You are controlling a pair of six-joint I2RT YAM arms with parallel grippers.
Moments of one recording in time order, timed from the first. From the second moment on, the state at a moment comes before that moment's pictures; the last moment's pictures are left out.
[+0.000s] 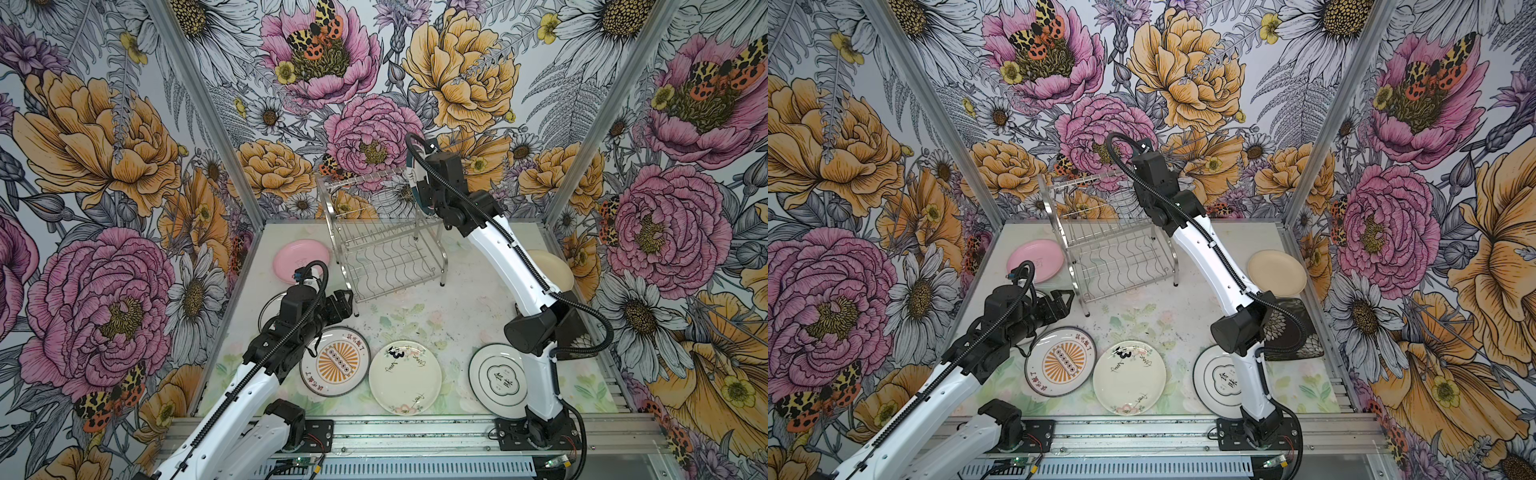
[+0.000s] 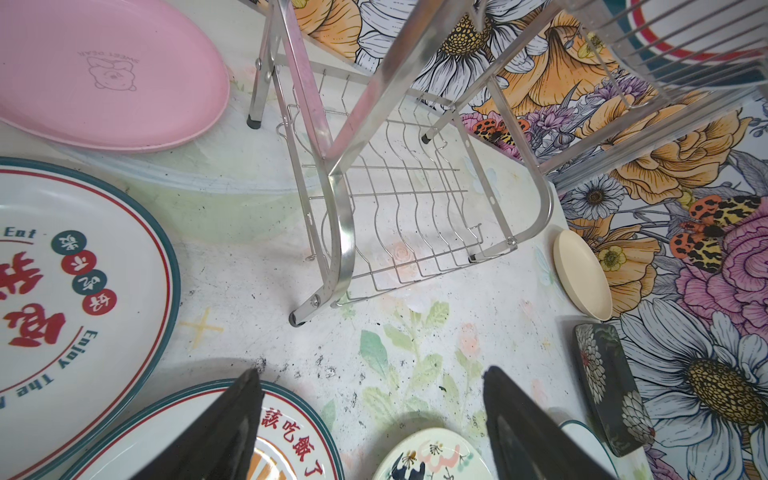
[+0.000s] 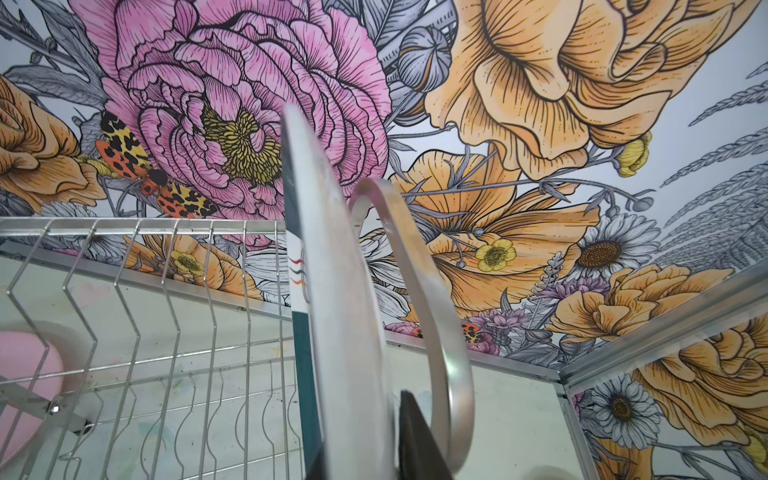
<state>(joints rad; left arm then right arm) -0.38 0.79 0.67 -0.40 -0.01 -0.64 0.59 2.10 2.52 -0.82 0.55 -0.04</state>
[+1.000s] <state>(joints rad) -0.30 1.04 0.66 -0.20 0.08 -0.59 0.56 1.75 2.21 -0.81 0.39 0.04</state>
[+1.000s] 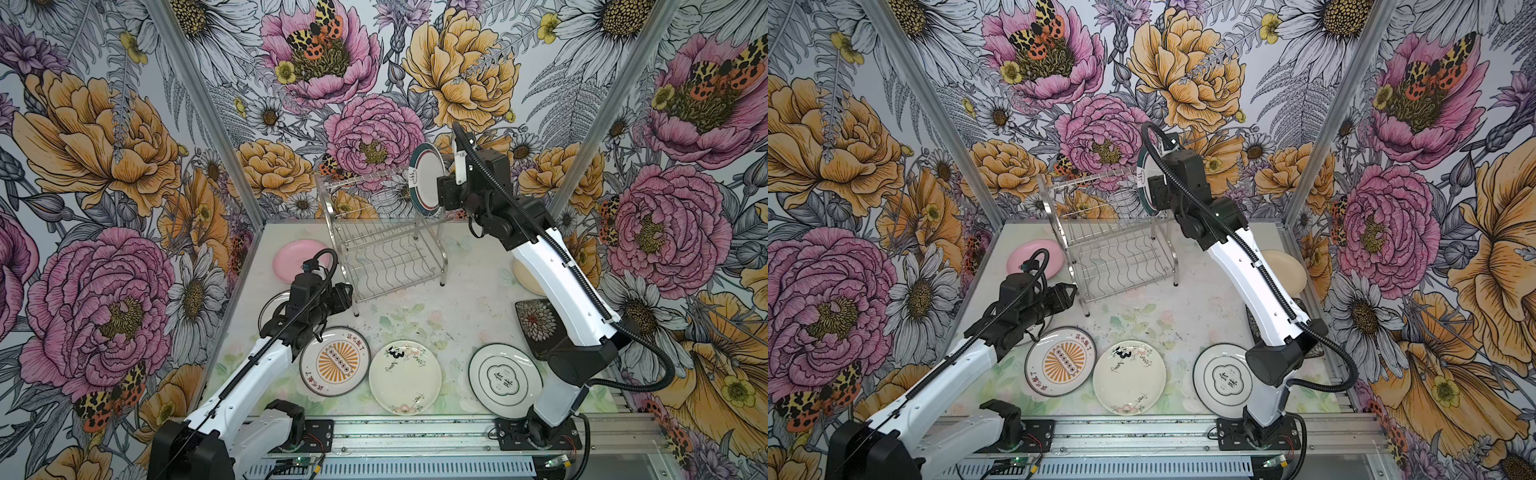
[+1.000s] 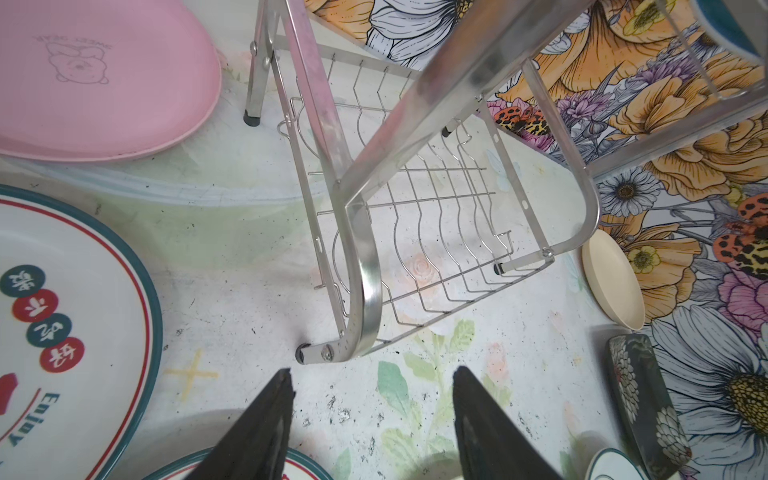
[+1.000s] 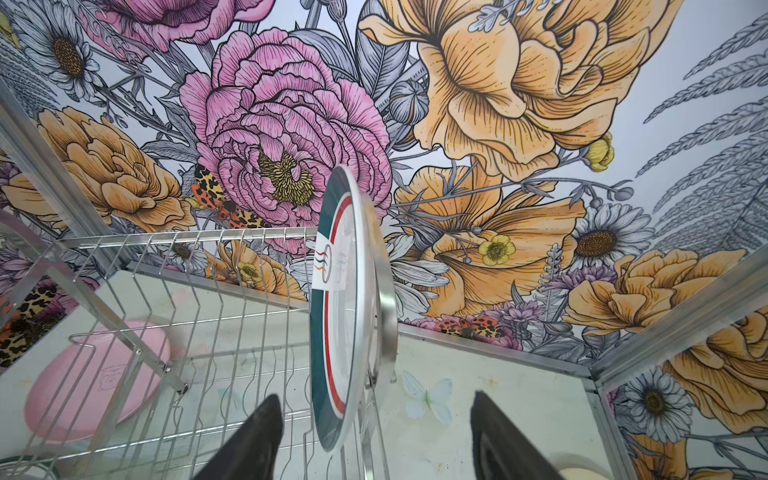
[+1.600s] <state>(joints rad) -0.33 1.32 0.66 0.04 0.10 -0.56 0.41 1.58 1.96 -0.80 0.29 0.17</state>
